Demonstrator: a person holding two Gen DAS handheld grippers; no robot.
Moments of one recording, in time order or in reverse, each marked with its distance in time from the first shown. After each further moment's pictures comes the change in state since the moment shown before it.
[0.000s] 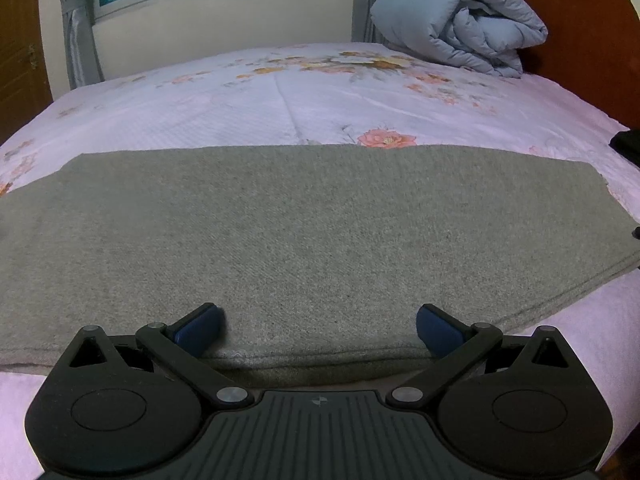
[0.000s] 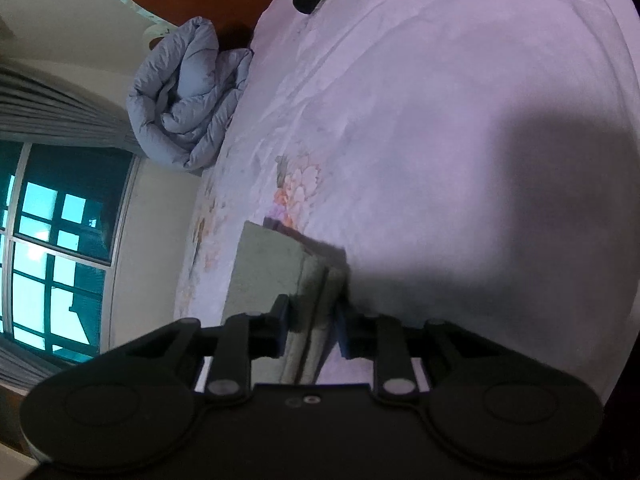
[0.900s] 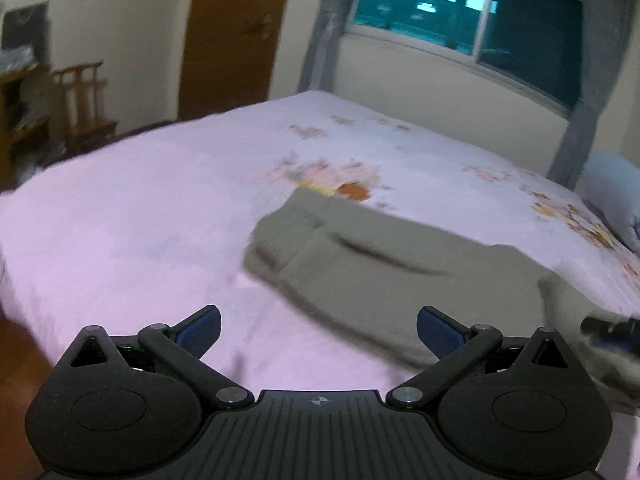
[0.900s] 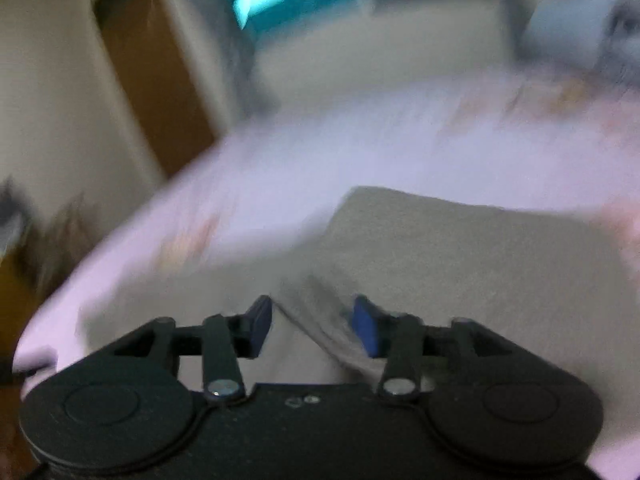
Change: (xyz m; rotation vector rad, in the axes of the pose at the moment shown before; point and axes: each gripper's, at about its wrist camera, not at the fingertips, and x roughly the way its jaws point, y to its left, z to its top) left arm -0.162 0.410 -0.096 -0.505 -0.166 0.303; right arm 0.066 0.245 -0.419 -1.109 0.487 0.222
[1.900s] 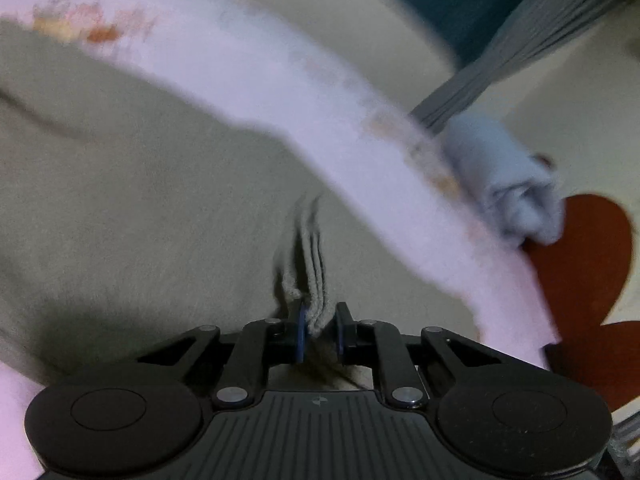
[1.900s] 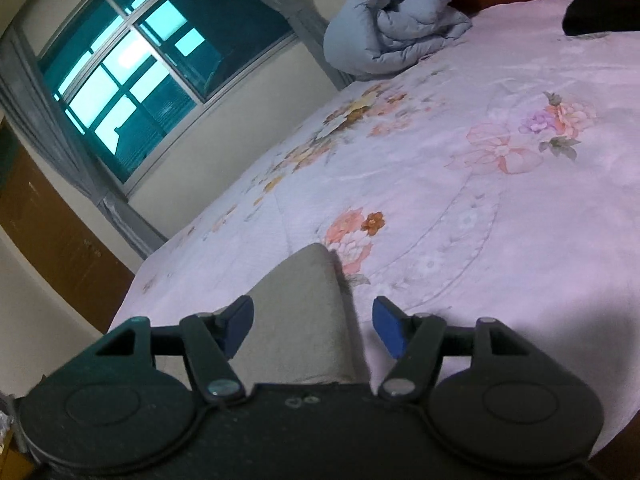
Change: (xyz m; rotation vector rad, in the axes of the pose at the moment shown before) left arm 0.105 -0.193 -0.020 -0.149 0.283 -0.554; right arm -0.163 -0.184 -0.033 0.470 -0.326 -0.198
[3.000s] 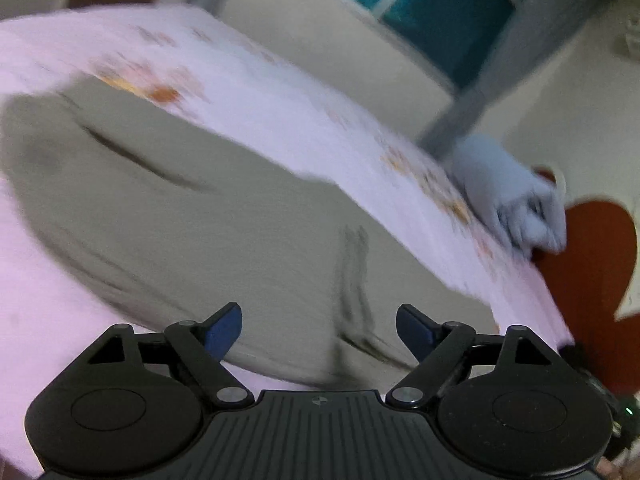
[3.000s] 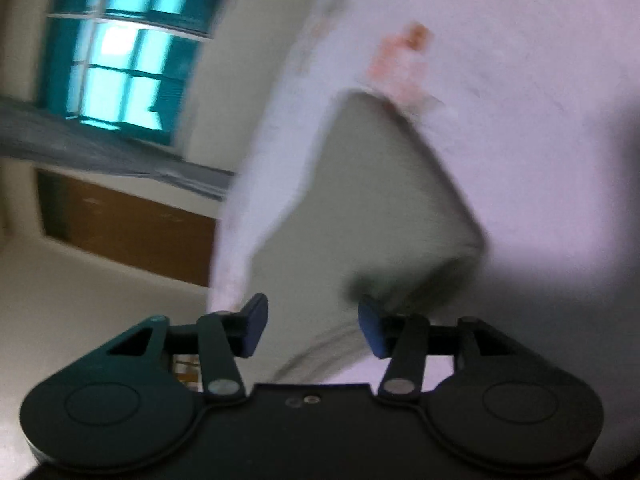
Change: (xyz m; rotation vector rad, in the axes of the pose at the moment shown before) left arm -0.092 0.064 -0.001 0.029 -0.115 0.062; right arm 0.082 -0.010 -0.019 0.337 0.344 0.328
